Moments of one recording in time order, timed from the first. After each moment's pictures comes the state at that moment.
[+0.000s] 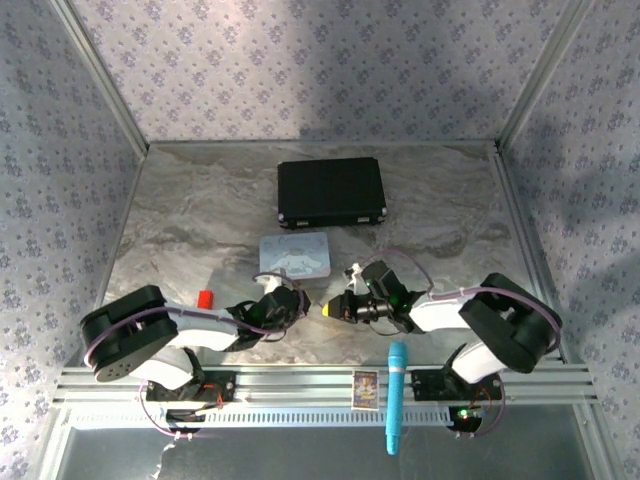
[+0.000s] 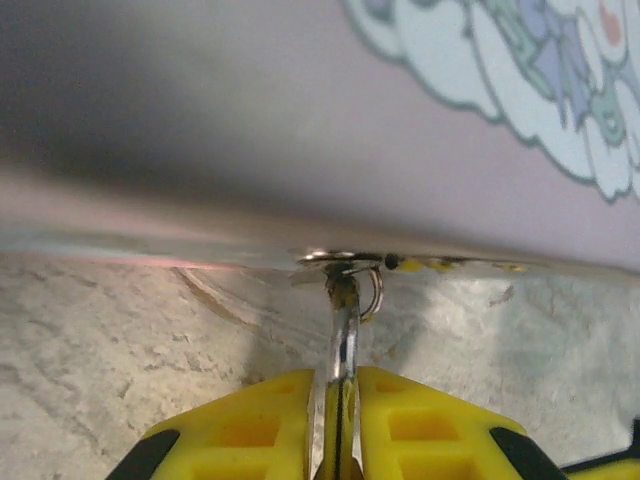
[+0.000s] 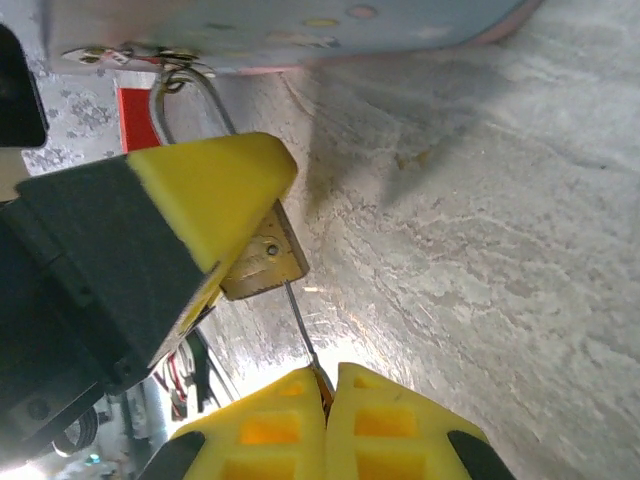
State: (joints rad) left arm -1.07 1.43 0.33 0.41 -0.33 -1.32; right arm 0.80 1.53 0.37 0.52 -0.56 1.04
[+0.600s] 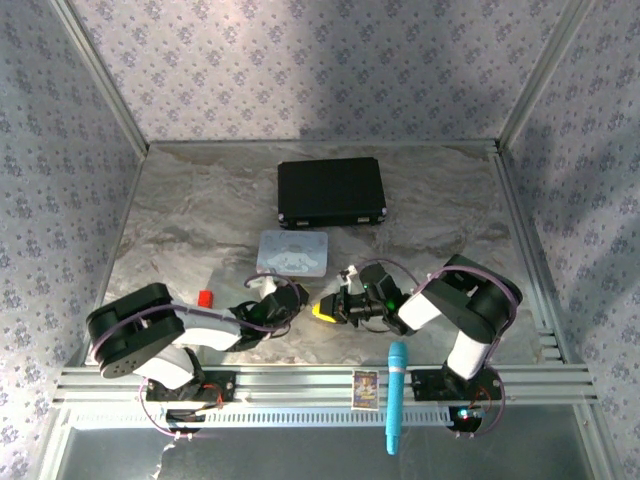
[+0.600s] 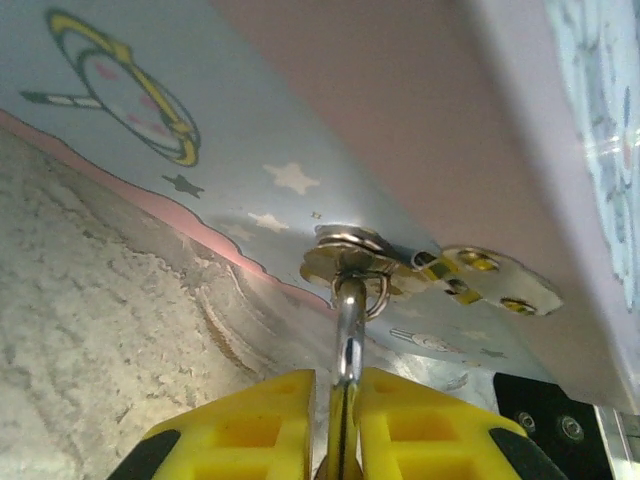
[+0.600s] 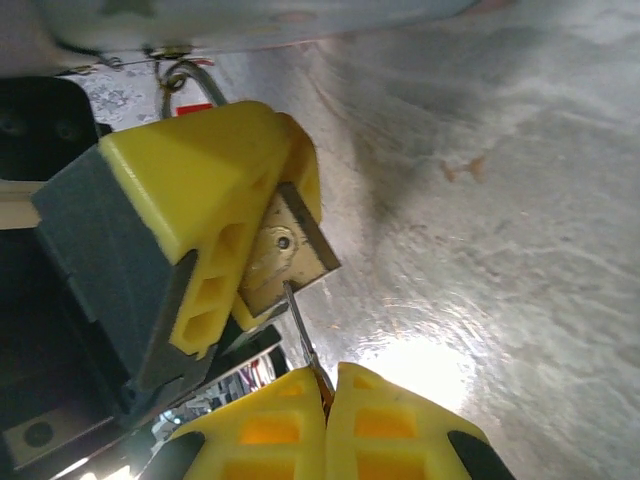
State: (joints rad) left arm -1.07 1.47 0.34 0.47 -0.41 -1.54; right arm 0.80 1.73 0.35 0.90 -0.65 1.30
